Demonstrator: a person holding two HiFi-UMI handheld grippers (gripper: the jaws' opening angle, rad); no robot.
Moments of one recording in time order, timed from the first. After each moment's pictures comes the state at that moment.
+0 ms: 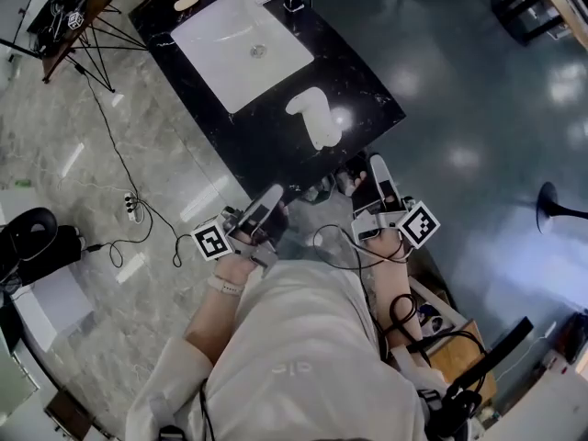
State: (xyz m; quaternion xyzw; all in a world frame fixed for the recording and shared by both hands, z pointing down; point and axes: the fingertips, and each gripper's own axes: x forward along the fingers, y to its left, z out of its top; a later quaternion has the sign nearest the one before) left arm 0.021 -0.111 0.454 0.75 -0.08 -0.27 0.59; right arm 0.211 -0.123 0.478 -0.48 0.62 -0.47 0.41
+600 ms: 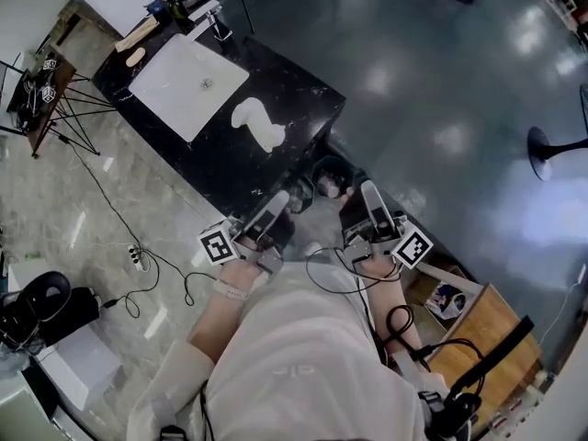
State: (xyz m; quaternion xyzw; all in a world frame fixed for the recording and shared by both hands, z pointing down) left arm 0.130 -0.016 0.402 0.77 0.04 -0.21 0.60; right arm 0.264 0.026 0.385 -0.43 0.65 -0.34 0.52
